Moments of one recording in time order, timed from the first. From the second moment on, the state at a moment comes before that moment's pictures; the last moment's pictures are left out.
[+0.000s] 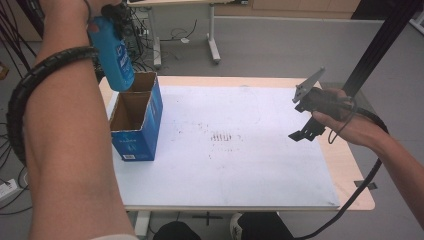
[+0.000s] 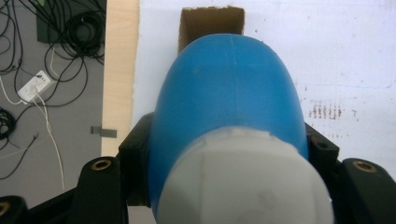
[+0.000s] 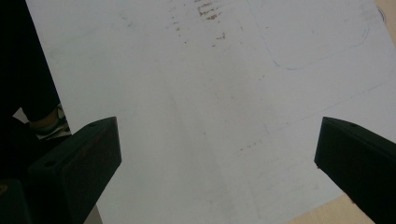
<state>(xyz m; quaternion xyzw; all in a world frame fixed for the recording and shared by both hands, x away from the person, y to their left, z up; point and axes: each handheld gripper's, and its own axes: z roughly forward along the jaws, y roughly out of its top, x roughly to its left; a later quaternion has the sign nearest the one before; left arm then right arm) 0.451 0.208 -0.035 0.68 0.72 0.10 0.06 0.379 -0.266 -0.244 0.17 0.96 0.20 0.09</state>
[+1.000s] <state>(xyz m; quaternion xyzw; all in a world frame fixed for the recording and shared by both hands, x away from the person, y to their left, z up) 0.456 0.229 -0.139 0.68 0.73 0.07 0.06 0.378 -0.262 -0.251 0.17 0.96 0.19 0.09</state>
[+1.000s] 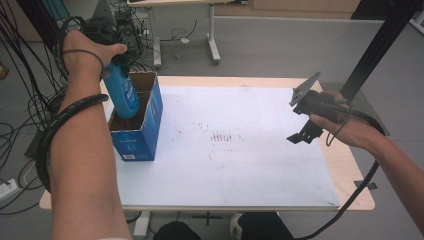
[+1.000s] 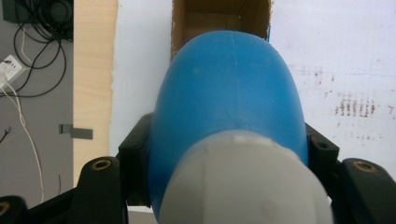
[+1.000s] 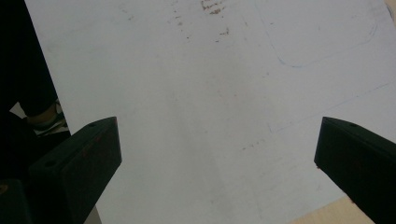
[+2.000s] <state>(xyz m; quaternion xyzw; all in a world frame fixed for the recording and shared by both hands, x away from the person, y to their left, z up) 0.452 0.225 -0.232 0.68 0.73 0.07 0.04 0.376 -0.259 -0.257 0.17 0.97 0.18 0.09</state>
